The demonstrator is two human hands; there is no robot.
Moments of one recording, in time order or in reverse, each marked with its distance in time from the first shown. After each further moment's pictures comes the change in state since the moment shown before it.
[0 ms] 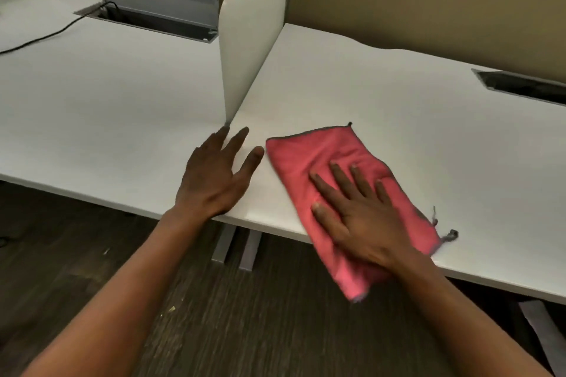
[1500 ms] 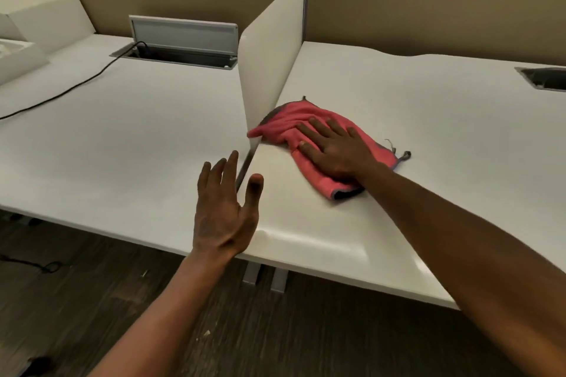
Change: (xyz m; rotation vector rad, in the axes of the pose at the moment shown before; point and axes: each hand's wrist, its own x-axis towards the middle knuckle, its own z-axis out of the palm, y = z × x) left_hand -0.002 -0.015 -0.009 -0.101 0.219 -0.101; right_hand 0.208 -0.010 -0.021 0.022 0.067 -0.091
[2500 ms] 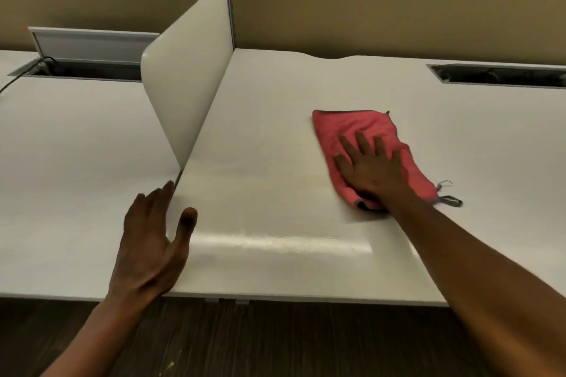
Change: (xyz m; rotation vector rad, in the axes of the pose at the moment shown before) left_hand 0.006 -0.005 0.008 0.122 -0.136 0.063; right_hand -0.100 0.135 -0.022 0.029 0.026 0.486
